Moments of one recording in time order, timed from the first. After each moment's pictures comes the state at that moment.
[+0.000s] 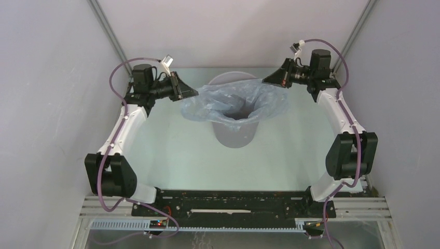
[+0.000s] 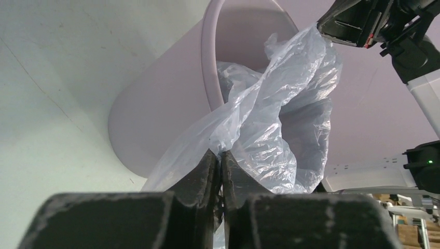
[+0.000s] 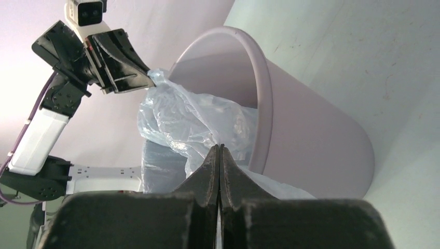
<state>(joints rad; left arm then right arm) -0.07 1.44 1.28 -0.30 0.87 -0.48 0.04 1.66 1.48 -0.21 -1.03 0.58</state>
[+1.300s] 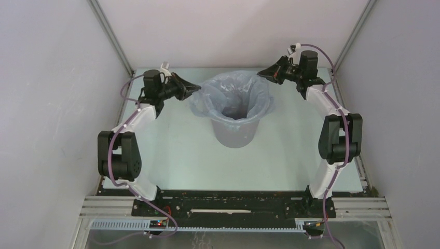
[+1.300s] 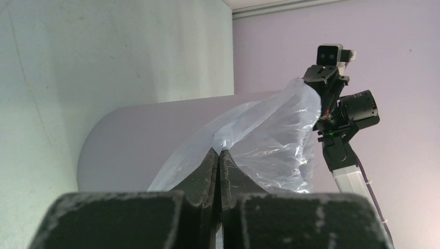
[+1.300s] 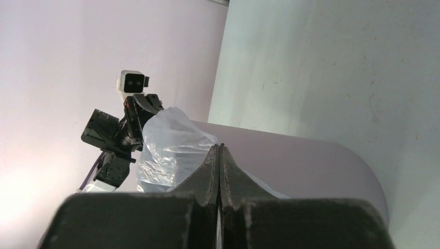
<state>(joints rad) -0.07 1.61 1.16 0.14 0.72 -1.03 0.07 1.86 1.51 0.07 -0.84 0.93</state>
